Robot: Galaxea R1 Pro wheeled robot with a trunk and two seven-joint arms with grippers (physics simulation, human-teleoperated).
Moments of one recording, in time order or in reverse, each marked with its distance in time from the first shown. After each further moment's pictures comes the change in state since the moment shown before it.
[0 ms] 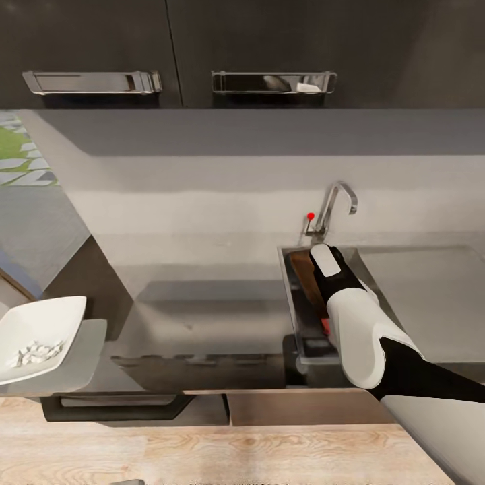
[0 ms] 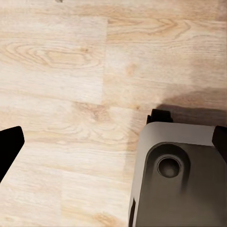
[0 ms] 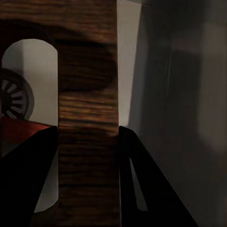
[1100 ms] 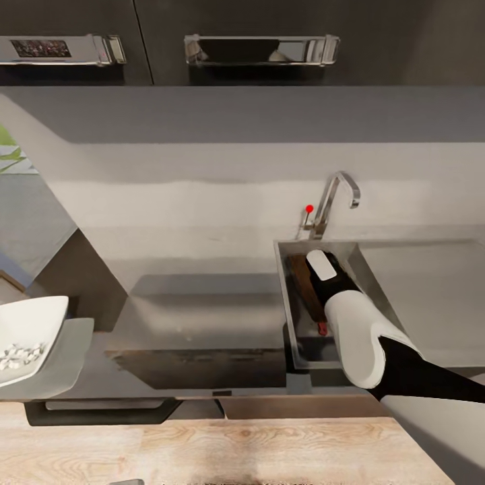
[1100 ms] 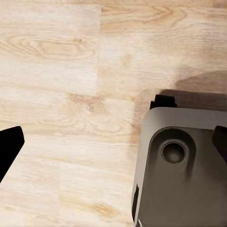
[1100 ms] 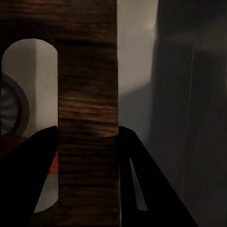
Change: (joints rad) left arm 0.000 0.003 0.000 0.000 0.000 0.000 0.000; right arm 0.000 0.000 -0.002 0.073 -0.001 -0.067 0.043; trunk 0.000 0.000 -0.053
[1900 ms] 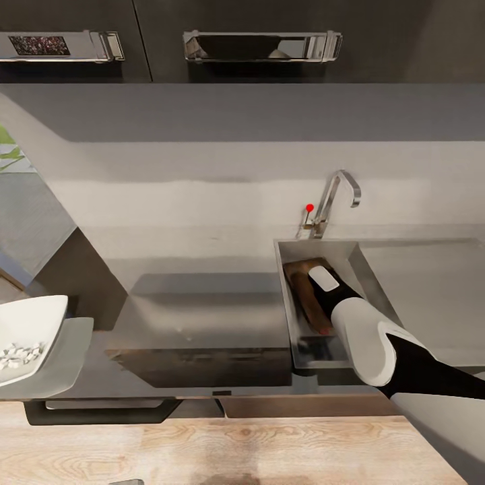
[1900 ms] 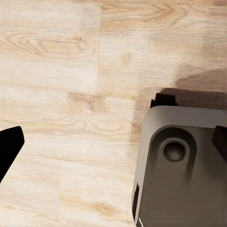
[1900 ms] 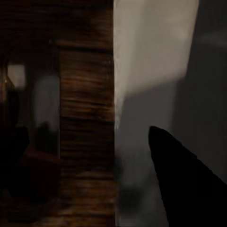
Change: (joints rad) left arm 0.000 0.000 0.000 0.000 0.000 0.000 0.000; right arm 0.004 -0.060 -0.006 0.190 0.008 -0.042 0.229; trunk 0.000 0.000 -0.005
